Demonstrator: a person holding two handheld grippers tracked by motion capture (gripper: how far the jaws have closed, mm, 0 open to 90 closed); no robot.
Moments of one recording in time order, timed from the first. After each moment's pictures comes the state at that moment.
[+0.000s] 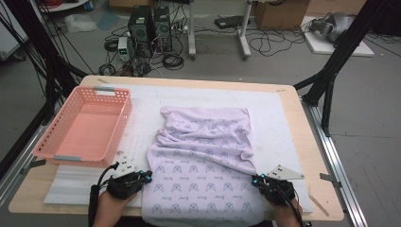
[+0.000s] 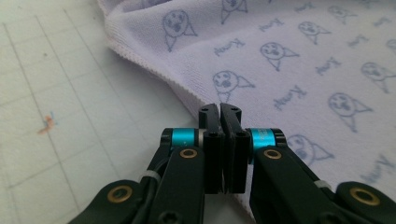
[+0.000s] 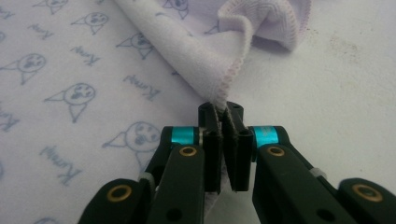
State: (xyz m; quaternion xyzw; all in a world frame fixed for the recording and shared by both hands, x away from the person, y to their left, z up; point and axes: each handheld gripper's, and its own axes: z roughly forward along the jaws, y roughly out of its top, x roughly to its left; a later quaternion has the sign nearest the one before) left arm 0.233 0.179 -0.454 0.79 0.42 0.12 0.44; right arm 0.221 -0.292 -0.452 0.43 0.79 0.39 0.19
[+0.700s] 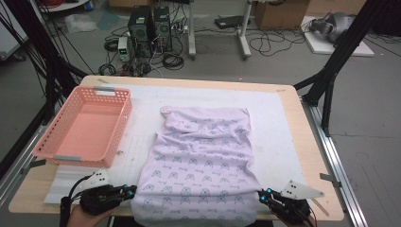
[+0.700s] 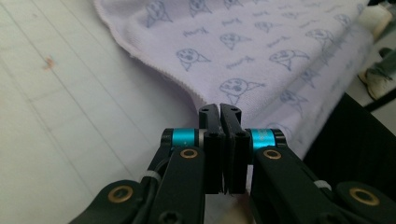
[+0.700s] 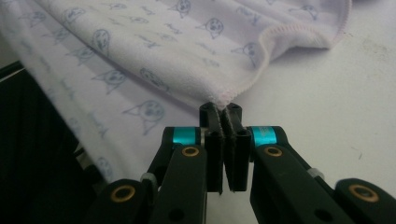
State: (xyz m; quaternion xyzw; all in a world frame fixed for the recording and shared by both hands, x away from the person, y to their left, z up) left arm 0.189 0.226 -0.439 0.80 0.37 0.05 0.47; right arm 0.172 -0.312 -0.434 0.36 0.81 0.43 0.15
